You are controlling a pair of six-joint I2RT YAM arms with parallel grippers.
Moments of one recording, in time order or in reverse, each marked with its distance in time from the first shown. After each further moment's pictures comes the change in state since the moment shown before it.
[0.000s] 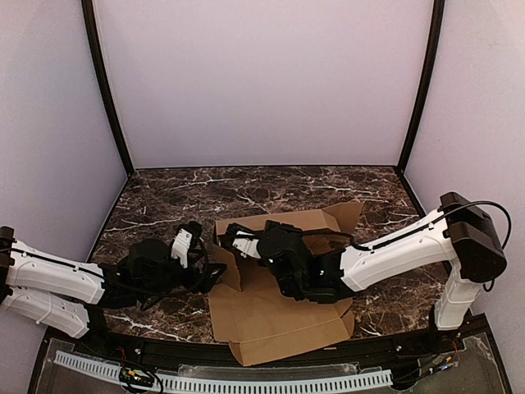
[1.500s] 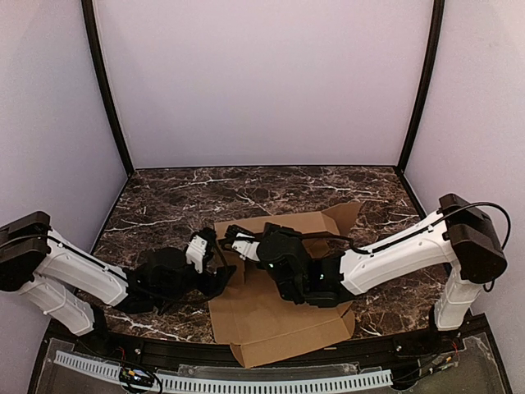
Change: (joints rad) left arm -0.052 0.270 0.019 0.256 -0.124 0.055; right arm 0.018 0.008 -0.015 0.048 0.016 0.020
